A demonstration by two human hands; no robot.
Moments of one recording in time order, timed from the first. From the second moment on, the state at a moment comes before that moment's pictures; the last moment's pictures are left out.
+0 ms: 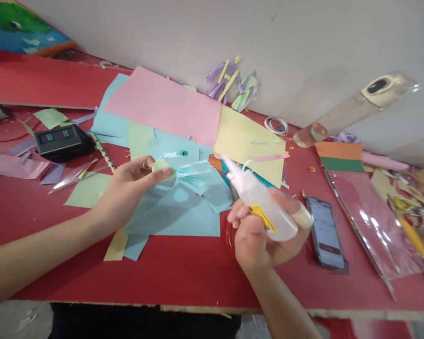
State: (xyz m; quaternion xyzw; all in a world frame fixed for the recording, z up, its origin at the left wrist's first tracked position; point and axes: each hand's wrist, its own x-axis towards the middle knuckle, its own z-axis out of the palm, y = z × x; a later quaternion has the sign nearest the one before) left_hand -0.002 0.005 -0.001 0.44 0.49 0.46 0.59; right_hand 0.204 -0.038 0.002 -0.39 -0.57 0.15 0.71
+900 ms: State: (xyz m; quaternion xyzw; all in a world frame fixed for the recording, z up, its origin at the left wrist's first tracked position) left_hand 0.004 -0.002 0.004 0.50 0.46 0.41 0.62; right_hand 0.195 -0.031 0.010 -0.41 -0.82 -0.13 0.38
